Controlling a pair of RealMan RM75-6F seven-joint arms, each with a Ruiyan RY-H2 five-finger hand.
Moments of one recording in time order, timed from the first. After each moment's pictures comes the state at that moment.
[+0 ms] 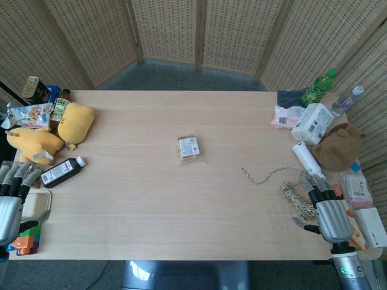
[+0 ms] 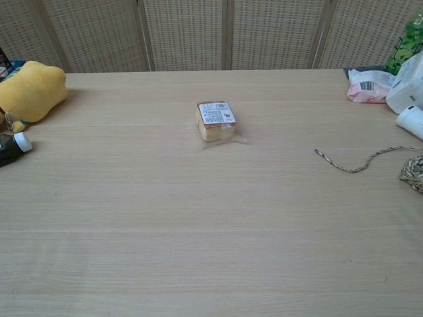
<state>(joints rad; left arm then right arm) -0.04 -1.06 -0.05 -1.88 1.56 1.59 0.30 0.14 -1.31 0.00 -1.47 -1.62 1.53 0.07</state>
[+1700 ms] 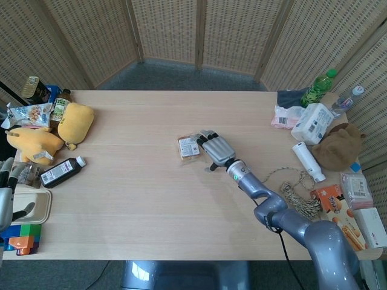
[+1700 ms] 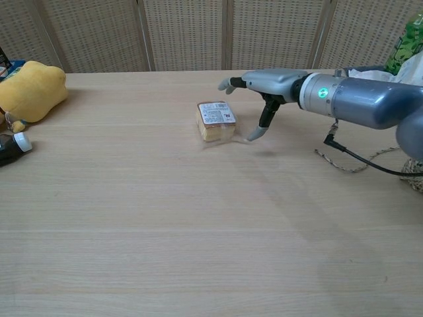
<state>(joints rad) -0.08 -1.17 -0.11 -1.66 1.37 1.52 0.36 1.03 -1.87 0.21 -0.68 -1.51 0.66 0.31</state>
